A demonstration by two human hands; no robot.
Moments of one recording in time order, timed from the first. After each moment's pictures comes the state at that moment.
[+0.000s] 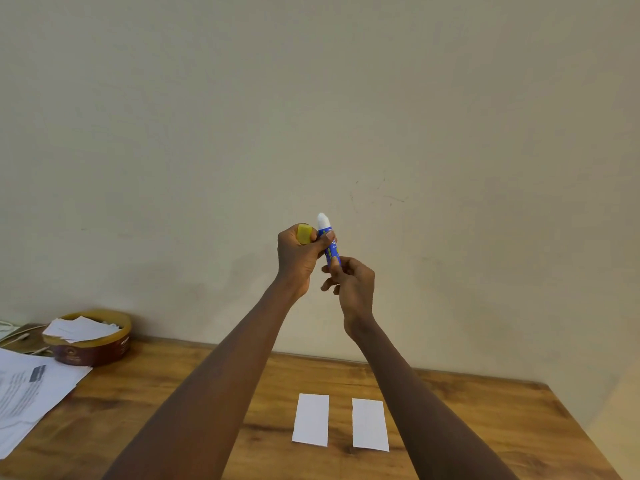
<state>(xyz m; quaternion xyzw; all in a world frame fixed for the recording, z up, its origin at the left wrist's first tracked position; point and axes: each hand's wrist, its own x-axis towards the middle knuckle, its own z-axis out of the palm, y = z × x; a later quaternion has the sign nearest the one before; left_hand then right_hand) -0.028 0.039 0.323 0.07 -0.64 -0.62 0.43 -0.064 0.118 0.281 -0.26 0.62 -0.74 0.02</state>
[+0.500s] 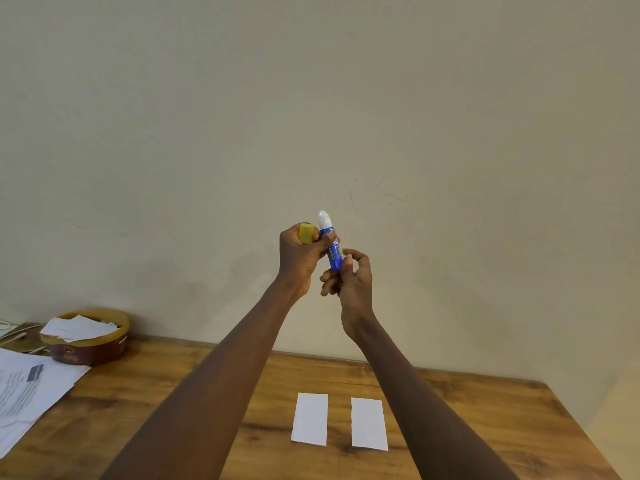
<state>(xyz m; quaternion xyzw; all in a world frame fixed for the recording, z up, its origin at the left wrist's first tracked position) -0.031 0.041 0.322 0.05 -0.64 -0.63 0.43 -0.065 0.121 0.279 -0.26 0.58 -0.77 0.06</state>
